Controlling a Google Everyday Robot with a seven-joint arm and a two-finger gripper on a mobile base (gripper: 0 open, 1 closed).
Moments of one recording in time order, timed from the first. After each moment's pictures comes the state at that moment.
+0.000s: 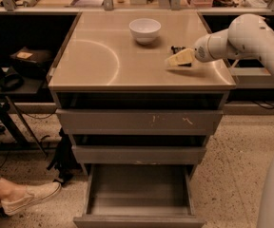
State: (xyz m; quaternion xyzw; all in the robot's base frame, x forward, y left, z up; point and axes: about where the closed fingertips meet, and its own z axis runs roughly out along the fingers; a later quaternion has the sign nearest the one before) arm 0.794 -0.189 0.819 -0.27 0.84 0.13 0.44
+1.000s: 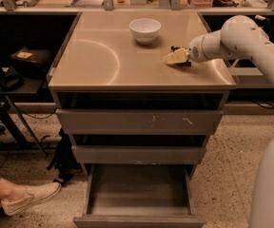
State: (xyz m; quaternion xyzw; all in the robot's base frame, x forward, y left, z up) arm 0.804 -0.173 0.811 -0.27 0.85 0.14 0.44
